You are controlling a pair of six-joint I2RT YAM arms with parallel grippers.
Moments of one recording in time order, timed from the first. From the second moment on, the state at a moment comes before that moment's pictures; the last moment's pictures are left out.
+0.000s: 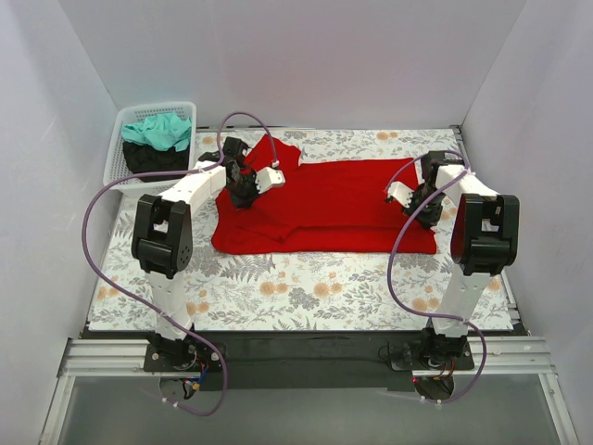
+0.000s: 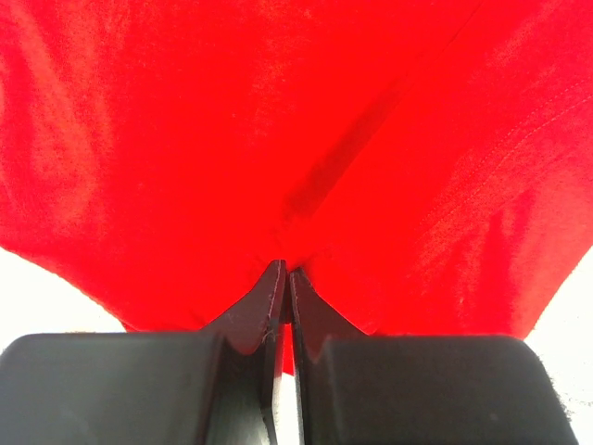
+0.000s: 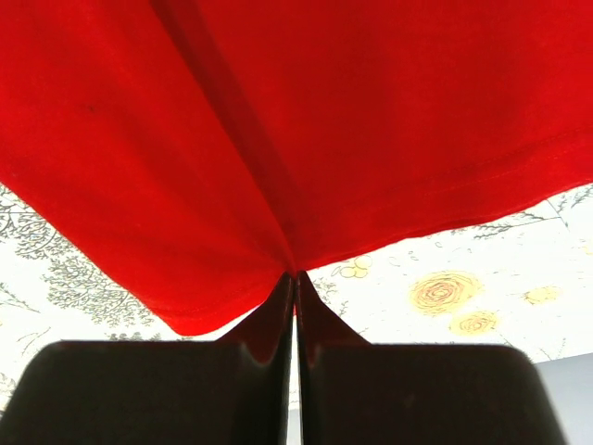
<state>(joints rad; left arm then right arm) -0.29 1.99 1.56 -0.77 0.29 0.95 -0.02 1.92 1.38 -0.95 -0.09 -1.22</state>
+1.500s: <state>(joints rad) -0.10 1.76 1.07 -0.63 0.35 0.32 -0.04 1.86 1.23 -0.90 -0.21 -0.84</state>
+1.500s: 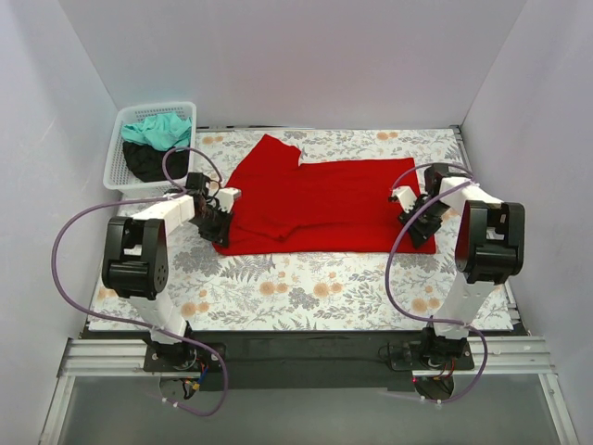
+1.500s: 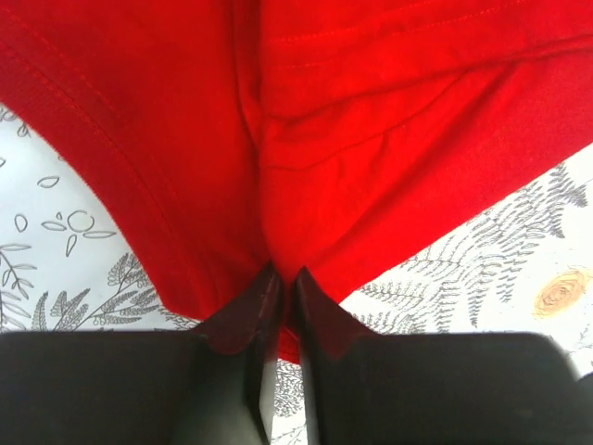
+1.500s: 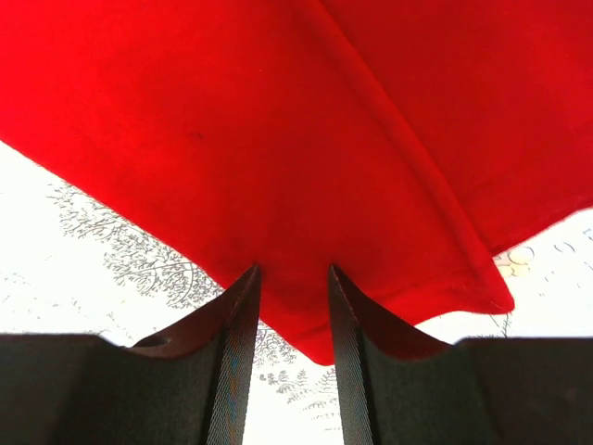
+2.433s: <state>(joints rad) -0.47 1.87 1.44 -0.66 0.28 0.29 -0.03 1.92 1.38 -0.99 -0.13 -0.96</state>
